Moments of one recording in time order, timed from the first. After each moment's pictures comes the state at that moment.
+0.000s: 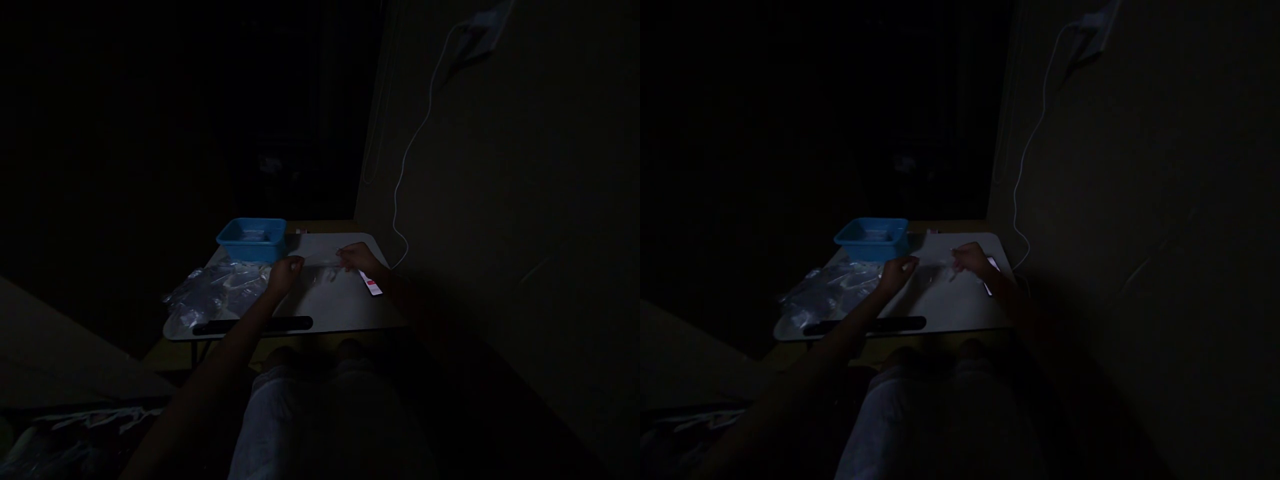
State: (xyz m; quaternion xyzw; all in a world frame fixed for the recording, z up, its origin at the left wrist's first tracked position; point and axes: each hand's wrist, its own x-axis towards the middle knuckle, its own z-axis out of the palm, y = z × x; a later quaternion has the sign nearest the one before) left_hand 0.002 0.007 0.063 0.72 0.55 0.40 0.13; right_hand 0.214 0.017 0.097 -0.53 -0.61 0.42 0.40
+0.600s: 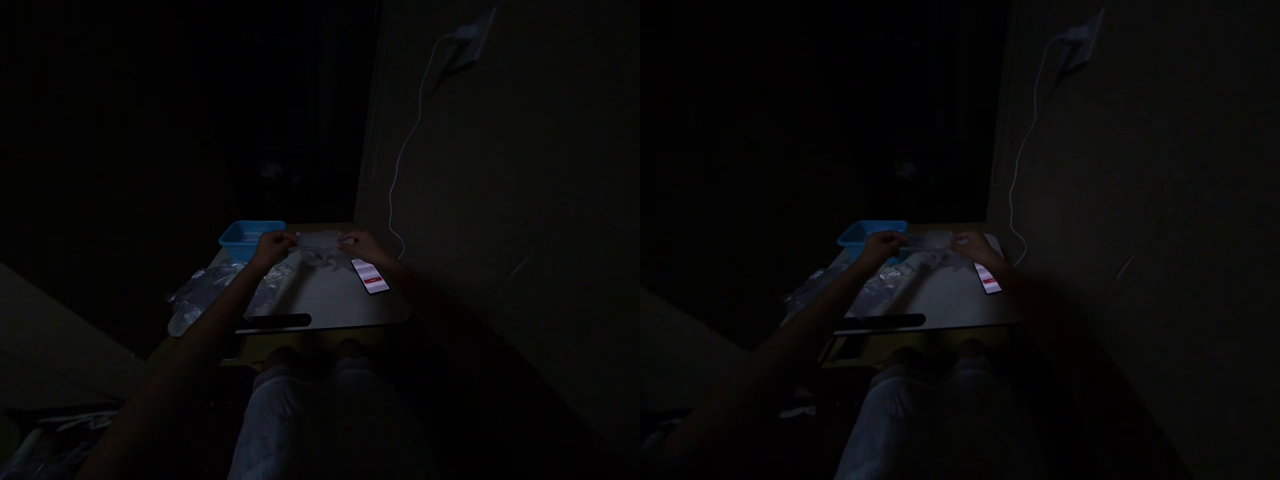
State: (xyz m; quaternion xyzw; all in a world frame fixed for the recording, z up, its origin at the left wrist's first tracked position) left_hand -0.003 -0.006 0.140 0.62 0.51 0.51 0.31; right_hand 0.233 0.019 0.123 -0.47 -0.77 0.16 0.40
